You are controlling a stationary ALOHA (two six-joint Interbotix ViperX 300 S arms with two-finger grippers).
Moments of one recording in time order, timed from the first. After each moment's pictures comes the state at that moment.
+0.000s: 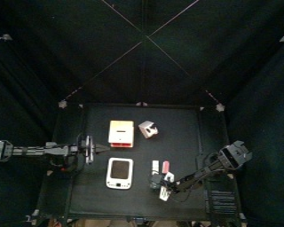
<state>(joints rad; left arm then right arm) 0.12 -0.95 1.30 -0.02 -0.30 0.00 0.50 0.03 0.62 -0.55 0.53 1.34</state>
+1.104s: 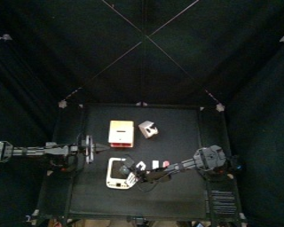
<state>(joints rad) 0.13 -0.95 1.31 -0.02 -0.30 0.00 0.21 0.38 0.04 -0.62 0.58 1.34</state>
